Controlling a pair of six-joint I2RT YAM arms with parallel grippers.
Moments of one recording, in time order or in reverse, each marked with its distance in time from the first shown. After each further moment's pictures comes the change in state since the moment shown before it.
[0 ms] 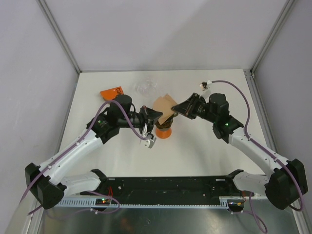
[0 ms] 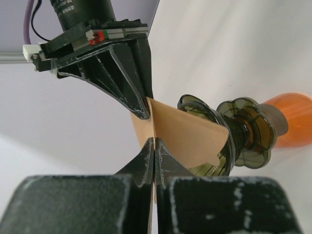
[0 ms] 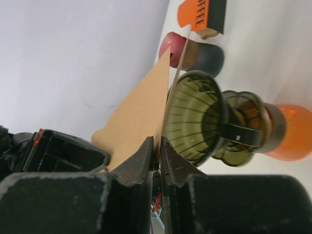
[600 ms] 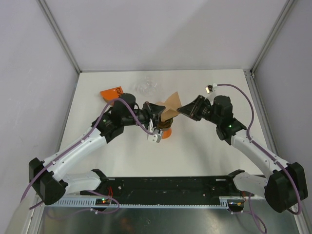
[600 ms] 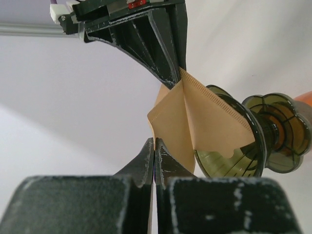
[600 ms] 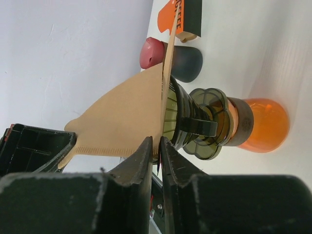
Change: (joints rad) left arm -0.045 0.053 0.000 0.148 -0.128 -0.096; right arm -0.093 -0.028 -0.084 -0.002 -0.025 -0.004
